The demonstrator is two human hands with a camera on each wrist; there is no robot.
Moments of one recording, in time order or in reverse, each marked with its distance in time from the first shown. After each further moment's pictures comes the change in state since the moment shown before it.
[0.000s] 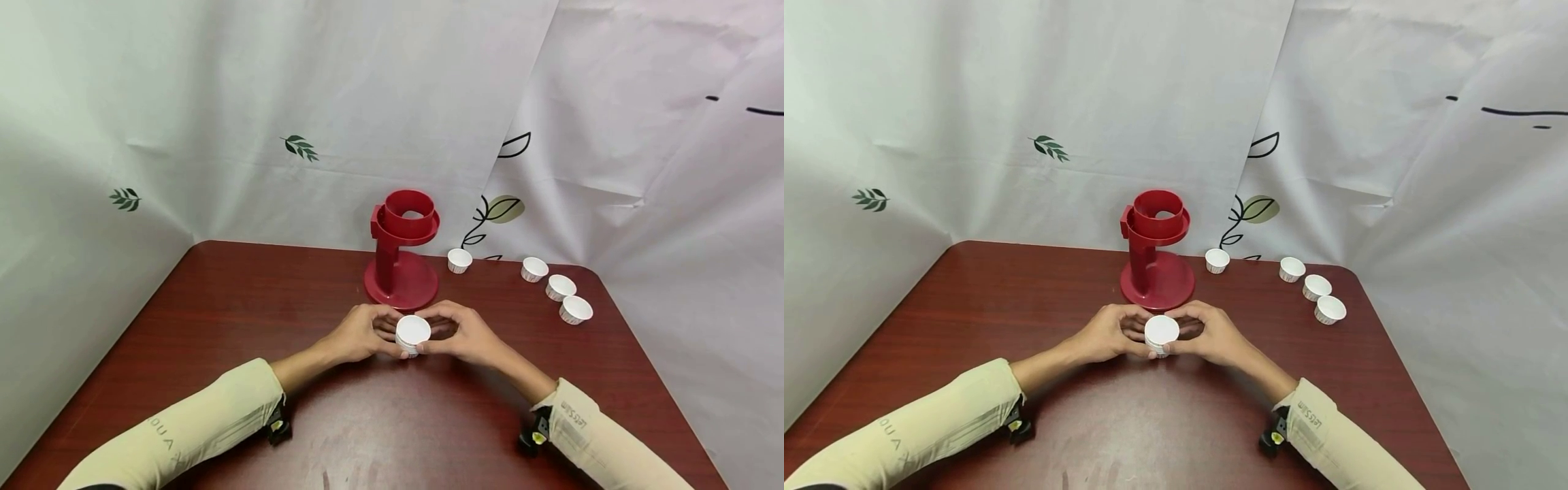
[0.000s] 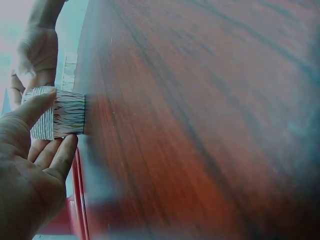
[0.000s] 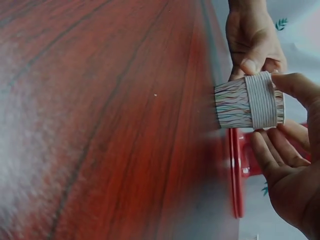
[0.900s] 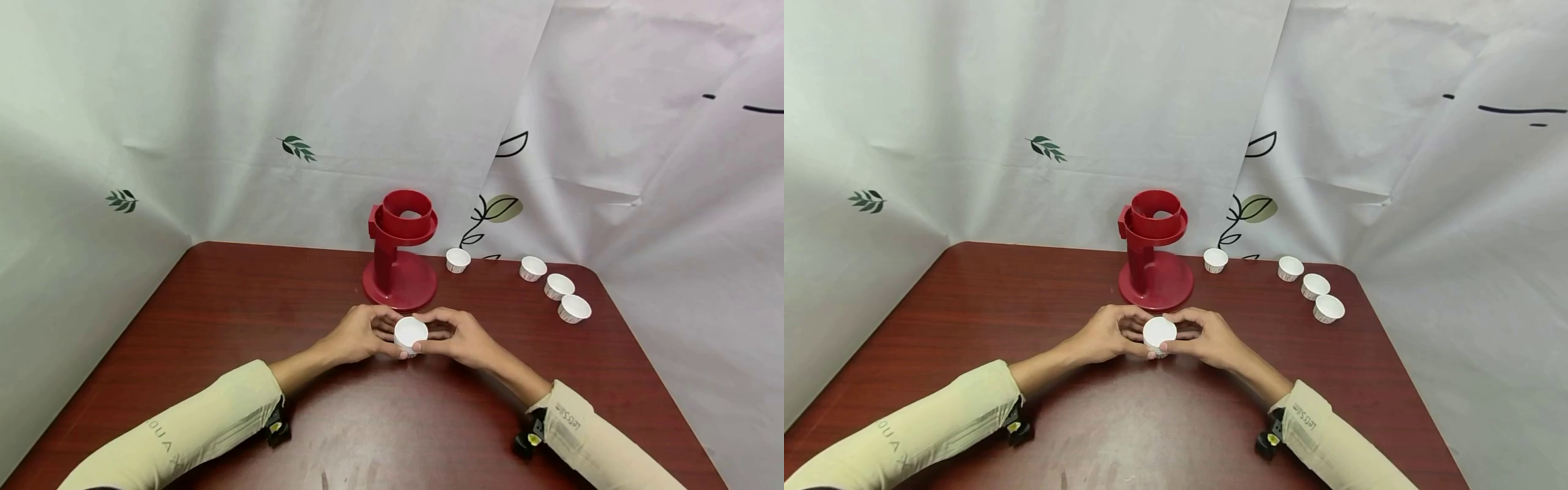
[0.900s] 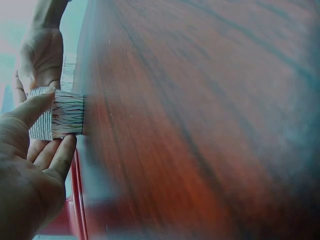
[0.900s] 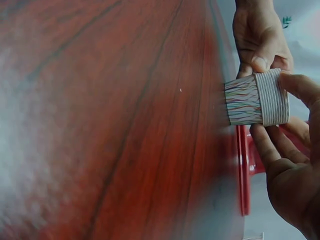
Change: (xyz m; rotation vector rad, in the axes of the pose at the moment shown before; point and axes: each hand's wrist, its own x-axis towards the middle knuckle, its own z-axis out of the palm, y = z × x) left_hand -0.001 0.002 0.000 0.028 0.013 -0.006; right_hand -0.003 0.007 0.006 0.095 -0.007 0.033
